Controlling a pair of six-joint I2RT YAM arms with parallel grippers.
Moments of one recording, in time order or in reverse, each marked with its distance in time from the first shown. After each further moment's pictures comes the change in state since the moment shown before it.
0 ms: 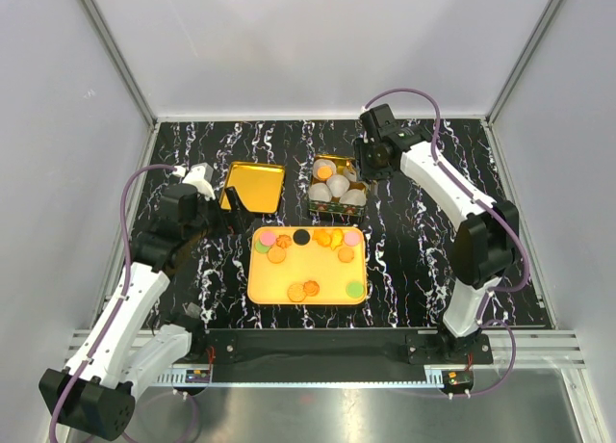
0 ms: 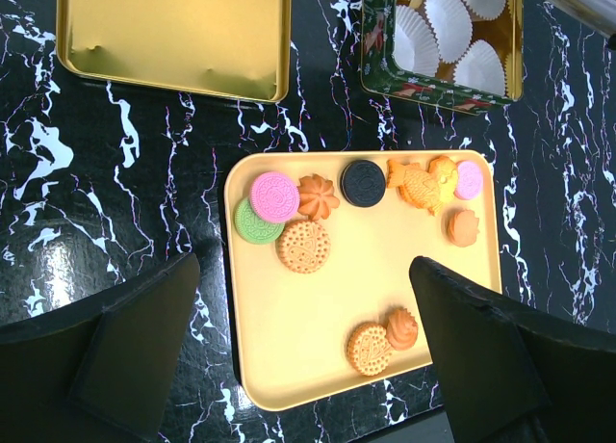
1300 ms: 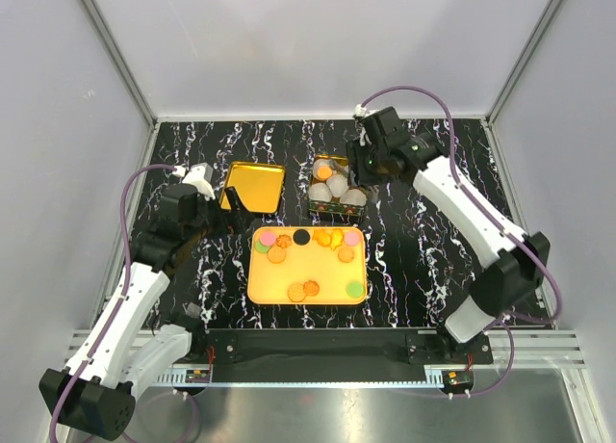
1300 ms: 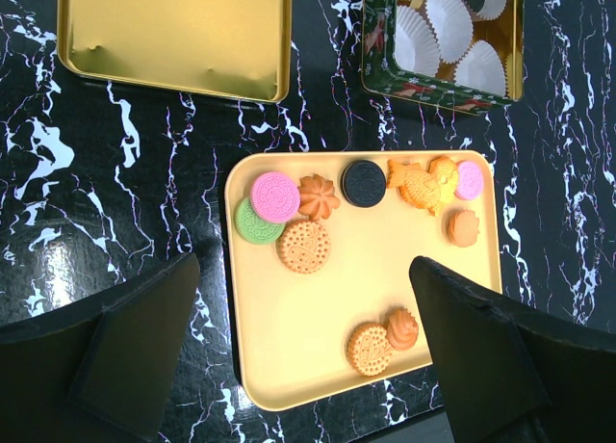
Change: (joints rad) left arm 0.001 0.000 0.000 0.000 0.000 0.000; right arm 0.080 -0.180 -0.034 -0.036 -0.036 0.003
